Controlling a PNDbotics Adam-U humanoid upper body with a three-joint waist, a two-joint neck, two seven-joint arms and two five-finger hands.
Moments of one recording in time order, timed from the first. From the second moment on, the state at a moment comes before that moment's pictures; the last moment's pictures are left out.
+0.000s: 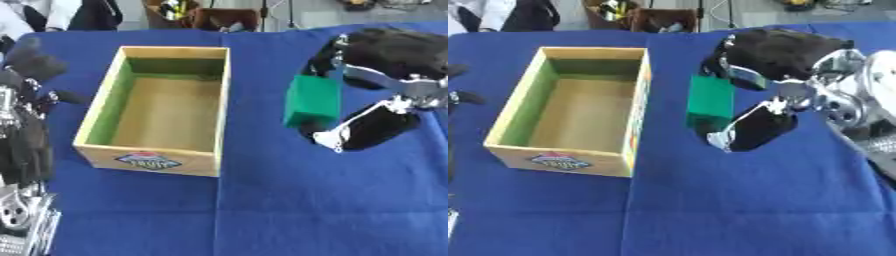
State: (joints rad) left arm -0.27 0.19 -0.01 -1.98 -0.03 -0.15 0.25; right arm -0.97 -0.77 0.54 -1.98 0.74 0.30 0.75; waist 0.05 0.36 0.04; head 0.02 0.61
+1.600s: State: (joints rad) left arm -0.28 0.18 -0.02 -1.98 -0.01 -0.15 0.23; right arm -1.23 -0.18 0.45 -1.29 0.99 0.28 0.55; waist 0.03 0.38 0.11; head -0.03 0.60
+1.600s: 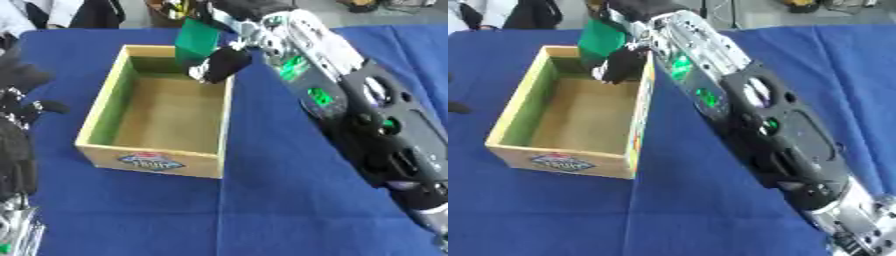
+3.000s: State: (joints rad) left arm -0.30 0.18 -0.03 -1.98 0.00 -0.15 0.22; right arm -1.25 0.04 0.35 -0.88 1.19 0.21 0.42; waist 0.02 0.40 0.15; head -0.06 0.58
